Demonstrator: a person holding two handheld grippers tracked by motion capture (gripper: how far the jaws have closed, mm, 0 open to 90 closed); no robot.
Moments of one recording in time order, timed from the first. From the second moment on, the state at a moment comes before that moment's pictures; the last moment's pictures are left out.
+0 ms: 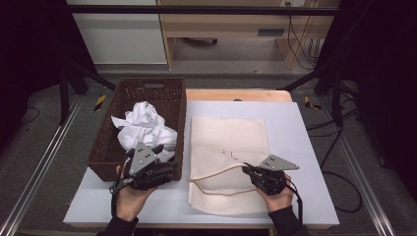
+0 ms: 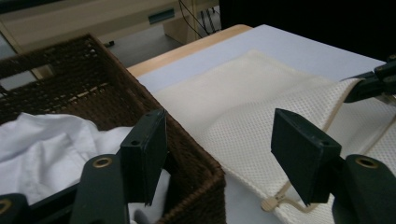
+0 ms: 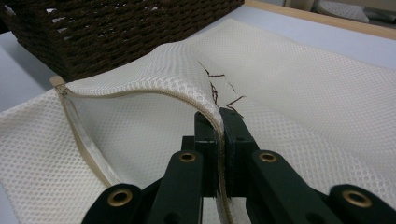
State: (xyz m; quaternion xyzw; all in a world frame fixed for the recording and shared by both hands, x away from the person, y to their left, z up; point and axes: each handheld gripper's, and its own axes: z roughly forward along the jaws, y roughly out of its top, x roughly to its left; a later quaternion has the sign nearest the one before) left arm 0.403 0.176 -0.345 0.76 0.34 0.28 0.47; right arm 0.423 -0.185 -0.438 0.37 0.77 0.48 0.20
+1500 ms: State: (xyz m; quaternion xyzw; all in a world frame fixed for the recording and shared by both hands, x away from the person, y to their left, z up) left arm 0.565 0.255 -0.406 0.83 0.42 0.22 0.28; right arm 0.426 -0.183 -0.443 0.37 0.78 0.46 0.19
